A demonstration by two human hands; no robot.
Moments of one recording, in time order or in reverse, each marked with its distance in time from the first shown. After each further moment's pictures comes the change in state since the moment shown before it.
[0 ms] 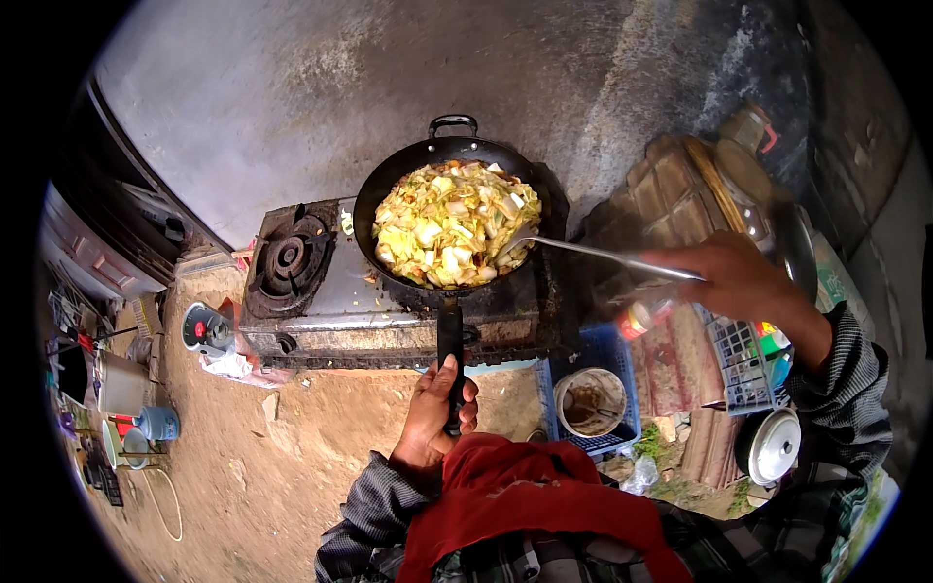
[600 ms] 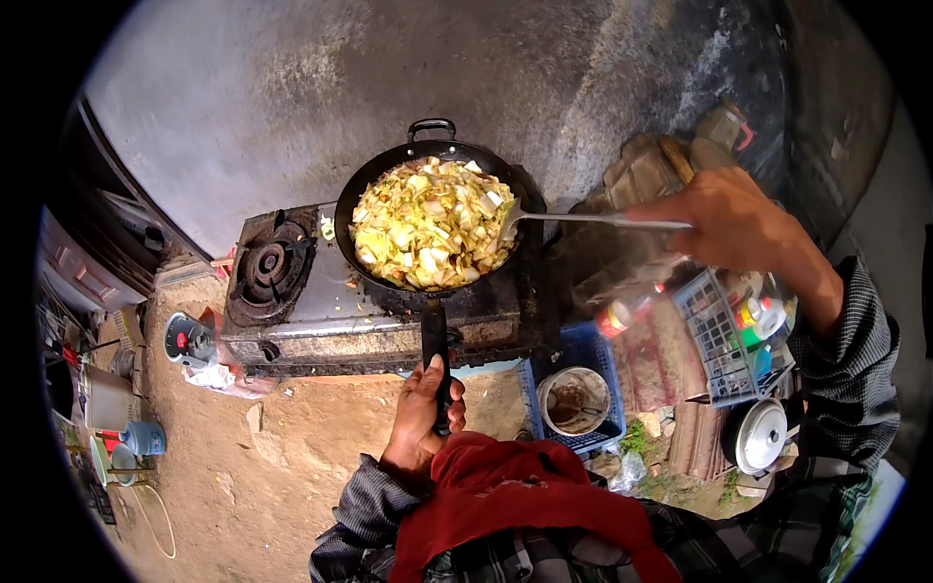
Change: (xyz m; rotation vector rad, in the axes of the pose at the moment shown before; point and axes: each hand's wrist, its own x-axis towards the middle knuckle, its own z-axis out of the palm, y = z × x) left_hand -0.004 -0.002 -0.010 -0.009 0.007 0.035; right_hand 0.022 -0.041 -0.053 -0.300 -0.089 0.083
